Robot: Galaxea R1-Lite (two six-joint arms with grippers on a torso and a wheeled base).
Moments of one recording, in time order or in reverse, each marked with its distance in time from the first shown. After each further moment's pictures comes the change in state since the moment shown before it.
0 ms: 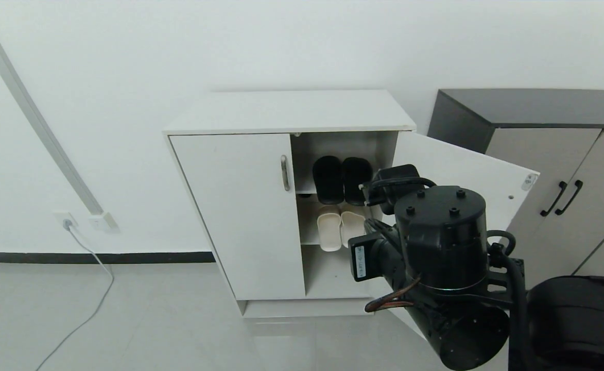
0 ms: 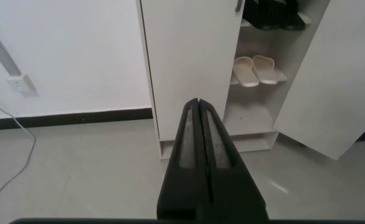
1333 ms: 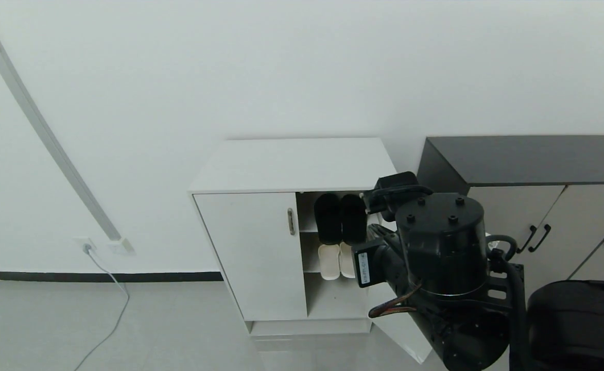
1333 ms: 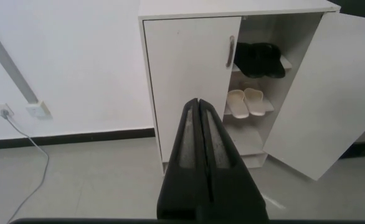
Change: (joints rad) left arm -0.001 0.000 0.000 0.000 0.000 0.000; right arm -0.009 0.000 0.029 -0.002 0.005 -0.020
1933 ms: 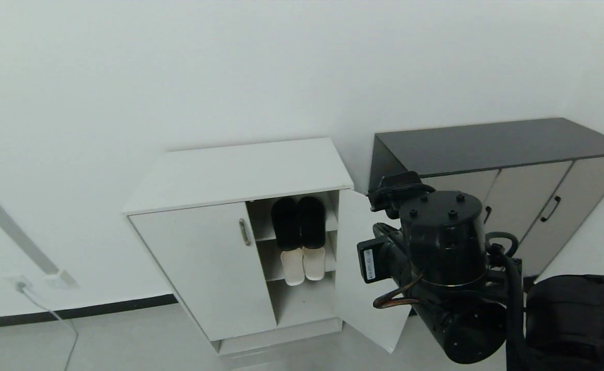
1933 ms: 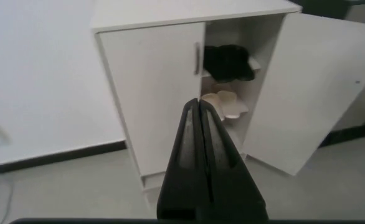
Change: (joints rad) left arm 0.001 0.000 0.000 0.000 0.000 0.000; right arm -0.034 0.005 0.005 0.000 0.009 -0.014
